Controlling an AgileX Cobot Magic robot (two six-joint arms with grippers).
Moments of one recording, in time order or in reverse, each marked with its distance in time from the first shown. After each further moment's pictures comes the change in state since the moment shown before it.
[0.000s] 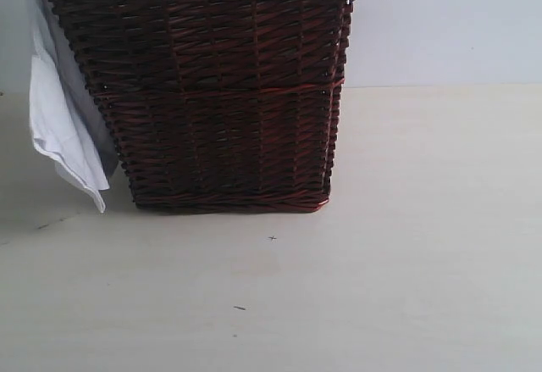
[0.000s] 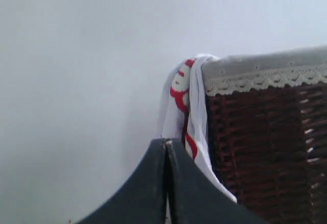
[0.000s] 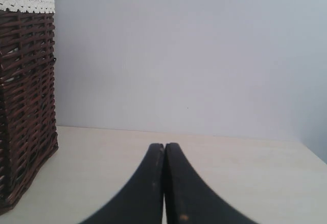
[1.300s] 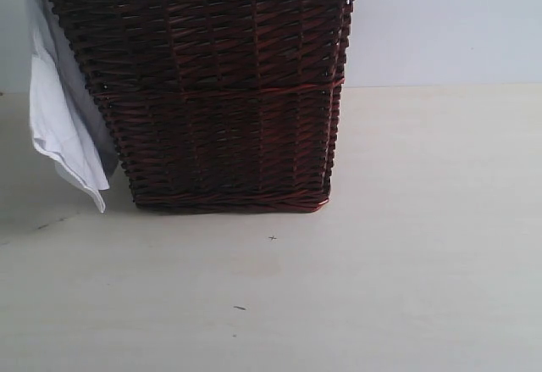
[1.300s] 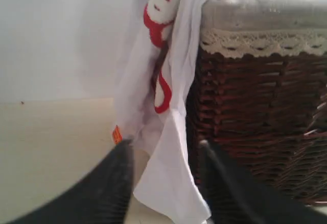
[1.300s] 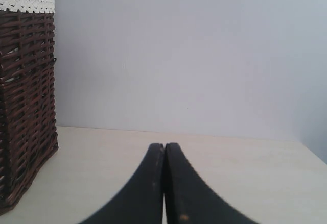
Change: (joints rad) left arm -0.105 0.846 -0.659 -0.006 0.436 -0.134; right arm 0.000 0.000 0.000 0.000 0.000 0.000
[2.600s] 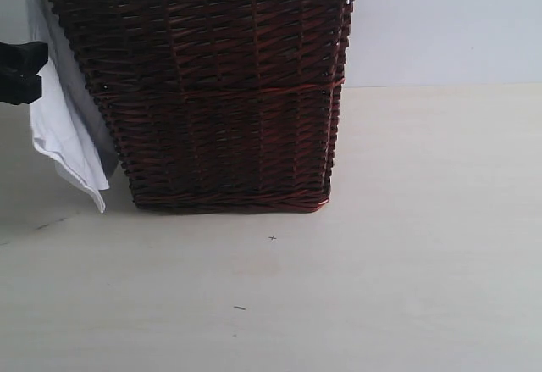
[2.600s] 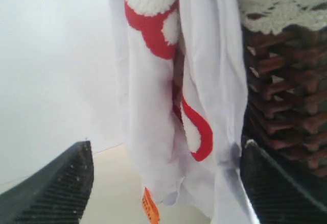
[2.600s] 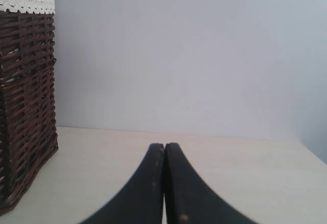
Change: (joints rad) left arm 0.086 0.499 0.000 0.048 -0.602 0.261; right arm 0.000 0.000 0.000 0.000 -0.002 0.000
